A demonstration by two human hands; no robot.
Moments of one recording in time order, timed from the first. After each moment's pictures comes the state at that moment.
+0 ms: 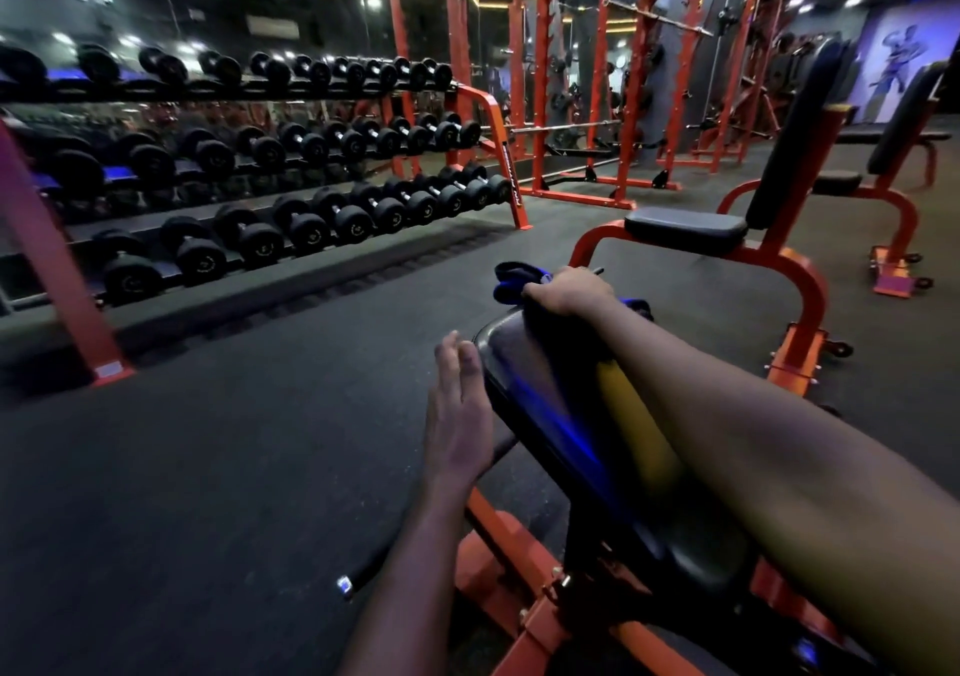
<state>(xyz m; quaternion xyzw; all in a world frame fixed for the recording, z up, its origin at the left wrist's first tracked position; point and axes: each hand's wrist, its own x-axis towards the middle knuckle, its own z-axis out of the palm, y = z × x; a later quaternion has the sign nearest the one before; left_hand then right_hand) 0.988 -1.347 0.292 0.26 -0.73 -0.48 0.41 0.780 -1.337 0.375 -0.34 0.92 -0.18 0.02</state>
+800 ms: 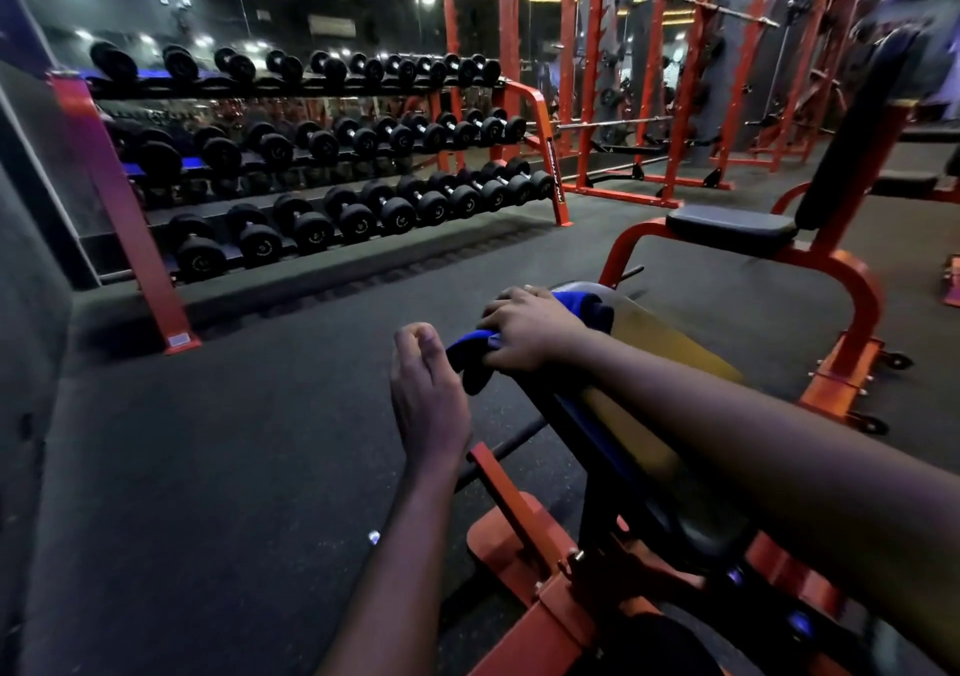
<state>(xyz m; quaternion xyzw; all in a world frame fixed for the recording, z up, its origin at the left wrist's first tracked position) 1.033 -1.348 0.298 0.35 -0.66 -0.32 0.58 0.884 -1.323 0.353 -0.65 0.75 -0.01 -0.13</state>
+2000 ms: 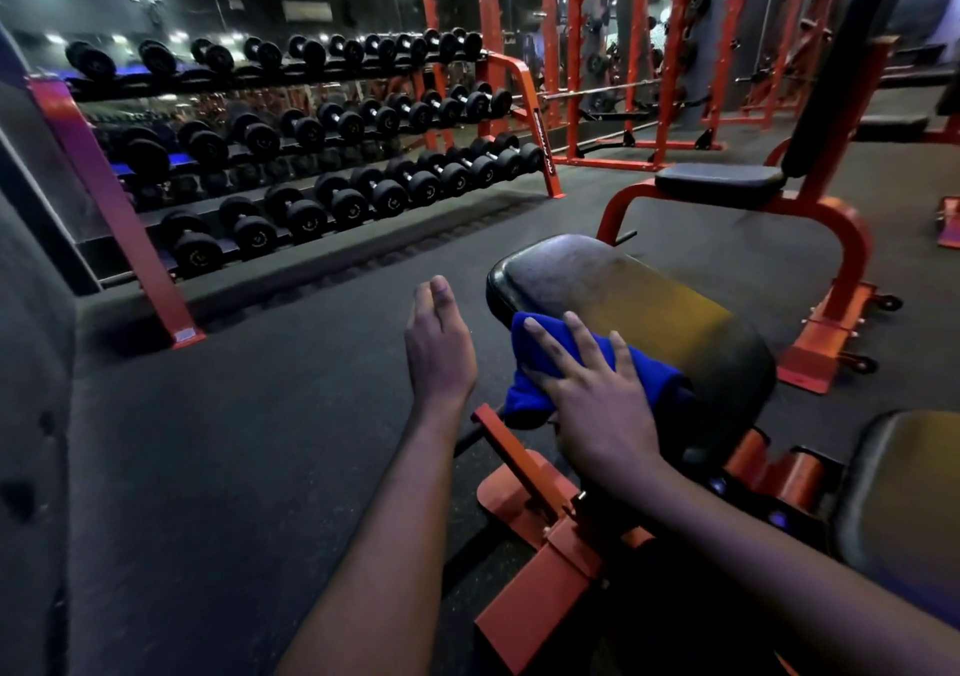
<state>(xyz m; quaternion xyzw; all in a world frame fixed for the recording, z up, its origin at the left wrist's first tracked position) 1.035 -1.329 0.298 0.32 -0.70 -0.36 0.52 0.967 -1.174 0.270 -0.50 0.84 -0.08 -0.18</state>
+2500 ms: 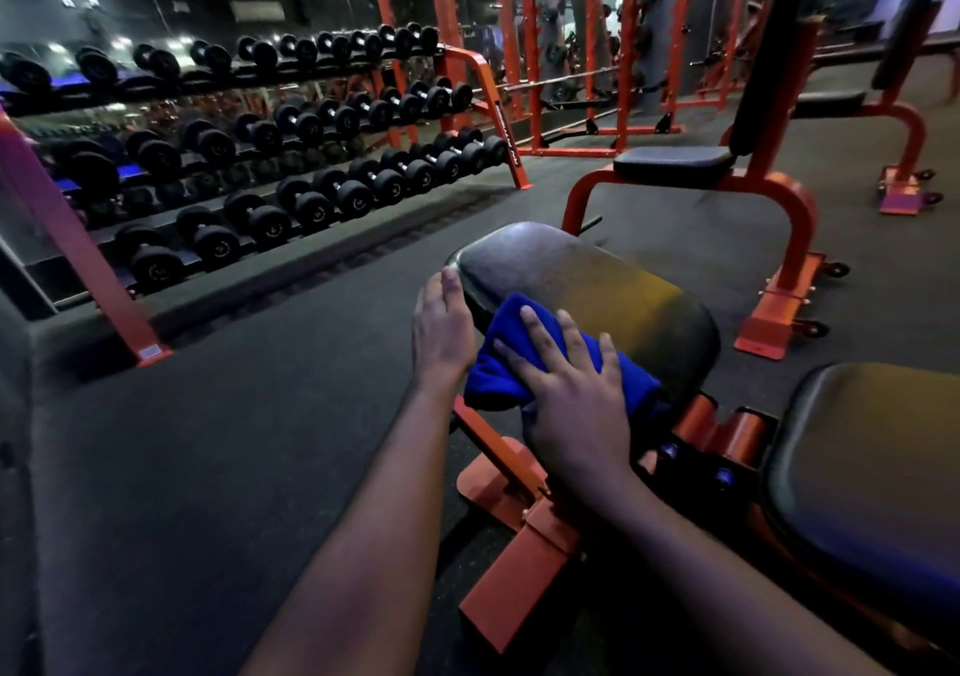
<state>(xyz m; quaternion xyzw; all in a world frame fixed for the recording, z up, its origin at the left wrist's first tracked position) 0.996 -1.314 0.296 0.30 -0.76 -0.38 0.43 0.972 -1.155 0.246 -0.43 0.86 -0.17 -0.21</state>
